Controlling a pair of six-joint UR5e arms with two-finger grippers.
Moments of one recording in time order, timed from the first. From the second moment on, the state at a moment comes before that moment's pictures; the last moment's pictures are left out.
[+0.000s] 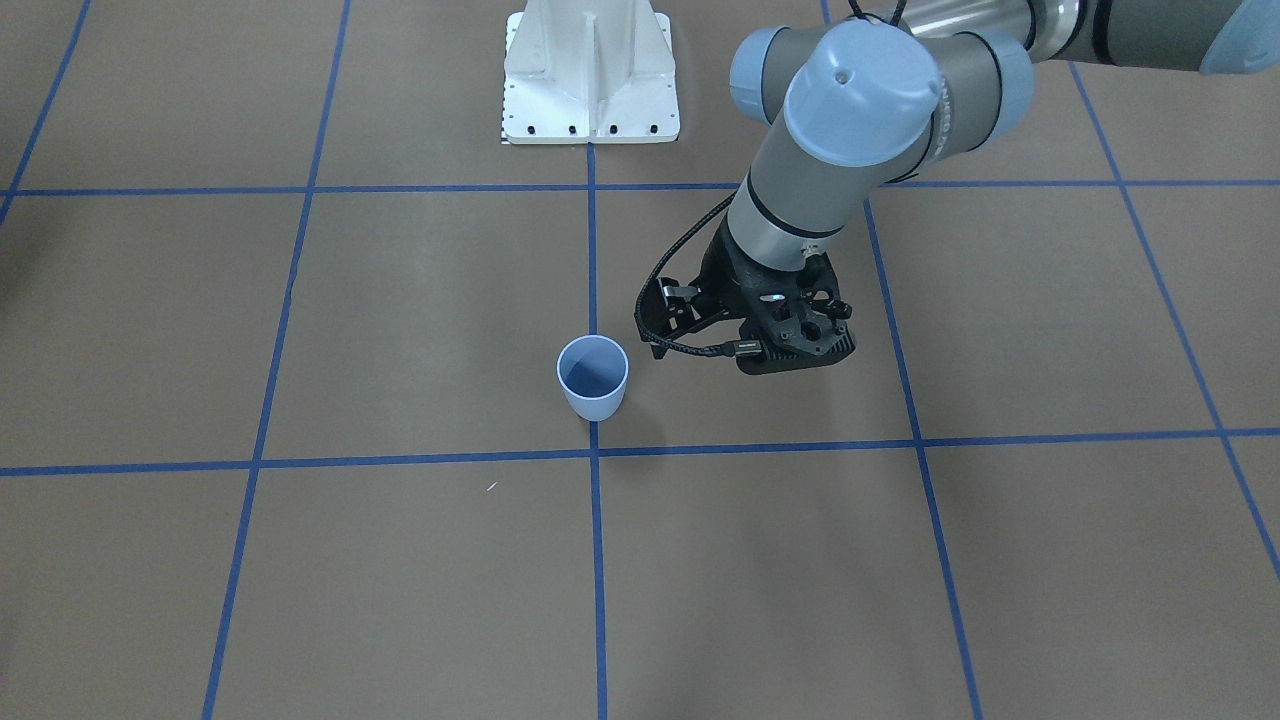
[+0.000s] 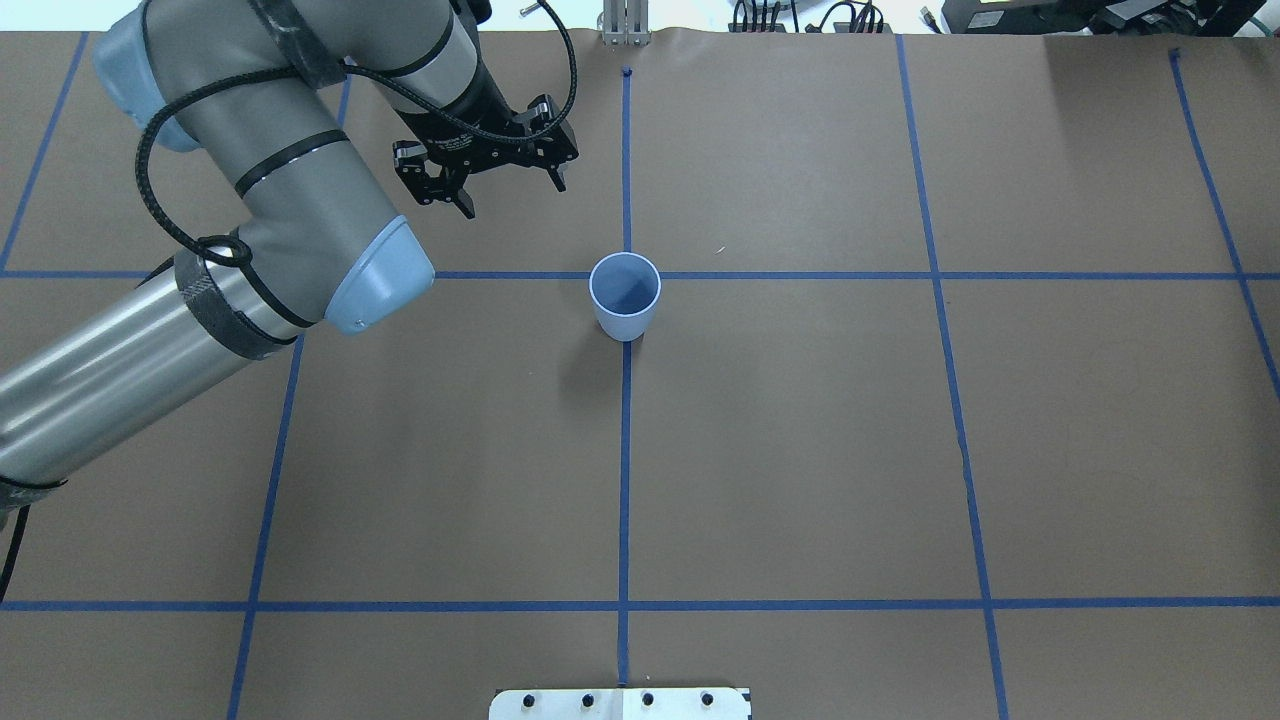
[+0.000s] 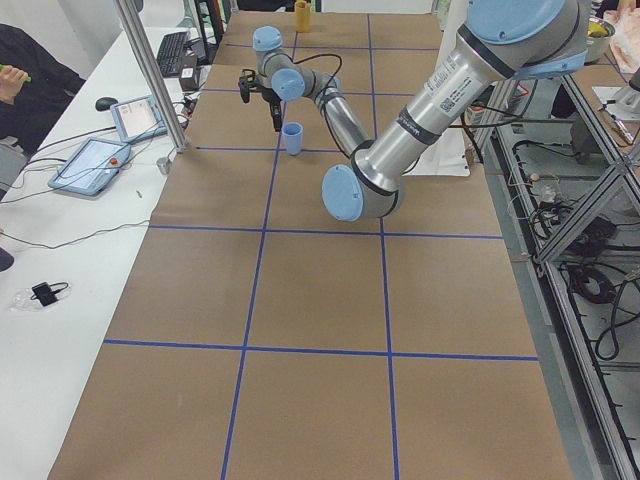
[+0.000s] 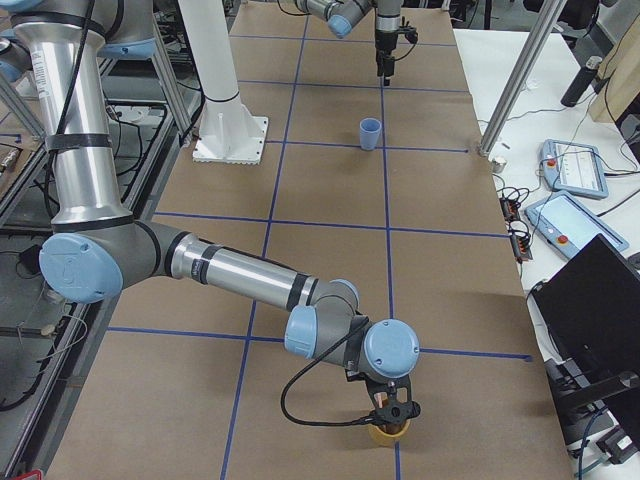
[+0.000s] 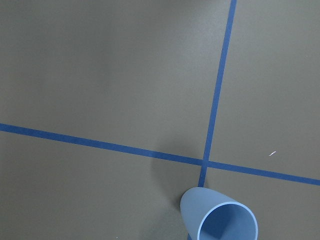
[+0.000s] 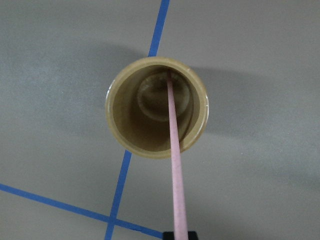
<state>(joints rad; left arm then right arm) -0.83 -2.40 -1.58 -1.58 -2.19 -1.25 1.75 -1.45 1.24 -1.48 2.48 1.12</state>
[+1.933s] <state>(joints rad) -0.83 -2.38 -1.56 -1.61 -2.19 -1.25 1.80 -1.41 1.55 -1.50 2.51 1.38</state>
